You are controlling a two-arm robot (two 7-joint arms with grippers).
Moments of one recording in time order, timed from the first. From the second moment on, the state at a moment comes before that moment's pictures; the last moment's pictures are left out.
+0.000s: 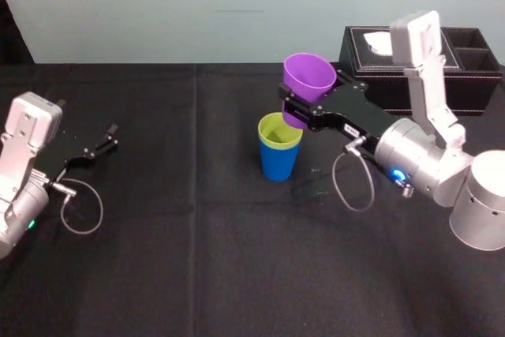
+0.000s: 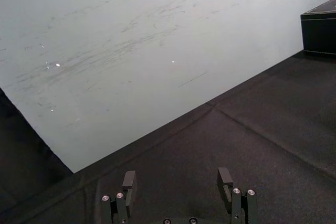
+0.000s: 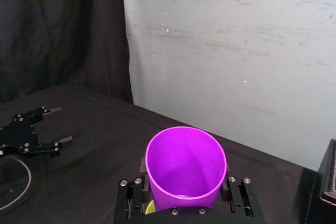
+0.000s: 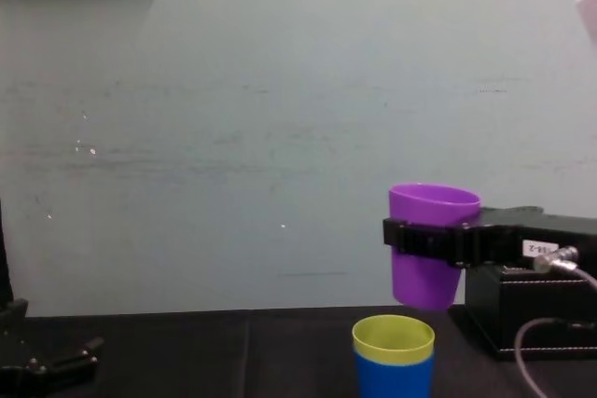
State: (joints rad) left arm -0.20 0.60 0.45 -1.41 -0.25 -0.12 0.03; right arm 0.22 0.34 -0.30 -1.66 0.32 0.24 0.32
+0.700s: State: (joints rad) left arm -0.20 0.60 0.45 -1.41 -0.25 -0.12 0.03; right arm 0.28 0.29 -0.37 -1.55 0.28 0.23 0.29
